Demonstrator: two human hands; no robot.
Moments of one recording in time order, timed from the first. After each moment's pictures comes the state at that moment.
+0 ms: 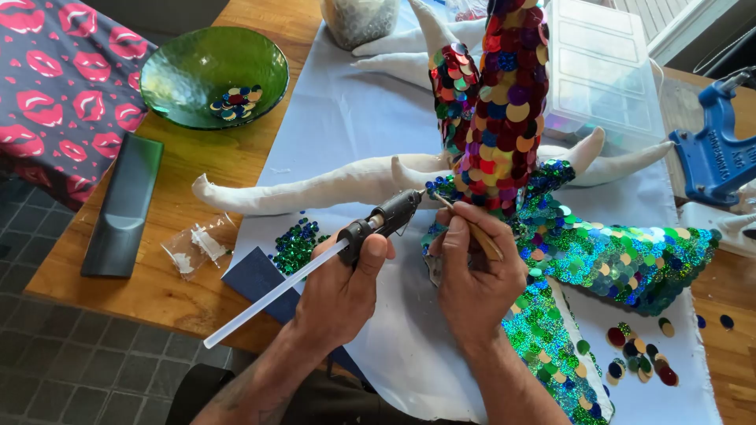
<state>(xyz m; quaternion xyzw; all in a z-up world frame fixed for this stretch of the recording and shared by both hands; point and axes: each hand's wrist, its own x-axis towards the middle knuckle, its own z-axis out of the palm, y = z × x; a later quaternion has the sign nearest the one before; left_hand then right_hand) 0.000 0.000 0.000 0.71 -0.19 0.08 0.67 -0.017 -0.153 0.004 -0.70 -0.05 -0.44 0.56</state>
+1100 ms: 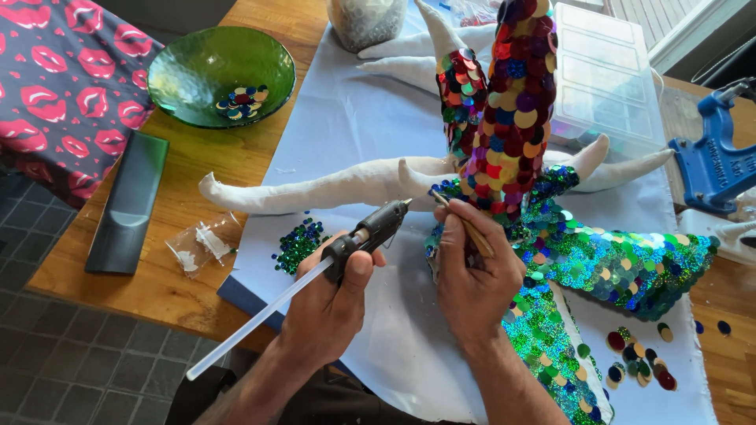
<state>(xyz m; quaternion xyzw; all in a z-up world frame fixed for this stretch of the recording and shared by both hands) -0.020 0.019 0.006 0.74 -0.15 0.03 0.66 -0.021 -0.147 0.011 -0.77 -0.03 -0.42 0.48</state>
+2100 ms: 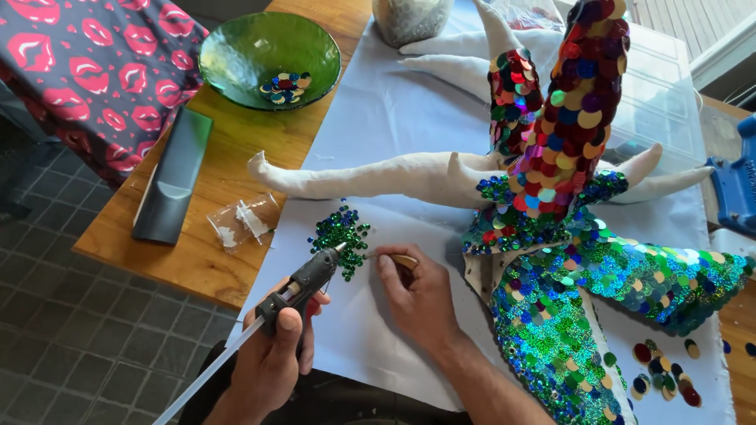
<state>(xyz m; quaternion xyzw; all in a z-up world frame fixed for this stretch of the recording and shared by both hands) -0.078 0.106 -0.047 0.68 -0.06 0.03 0.73 -0.027 -0.097 -0.054 -0.83 -0.07 -0.10 0.55</state>
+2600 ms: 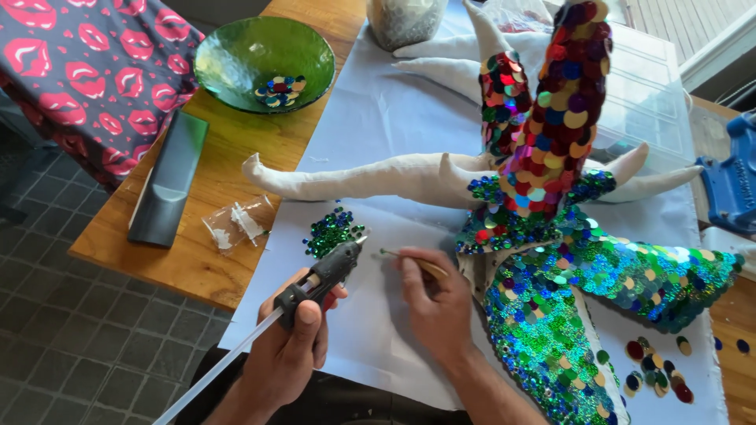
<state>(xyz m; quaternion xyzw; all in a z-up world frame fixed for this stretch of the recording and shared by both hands) -0.073 0.086 -0.024 0.66 -0.10 0.01 0.75 -0.044 -0.112 -0.052 -0.77 0.01 -0.17 0.61</state>
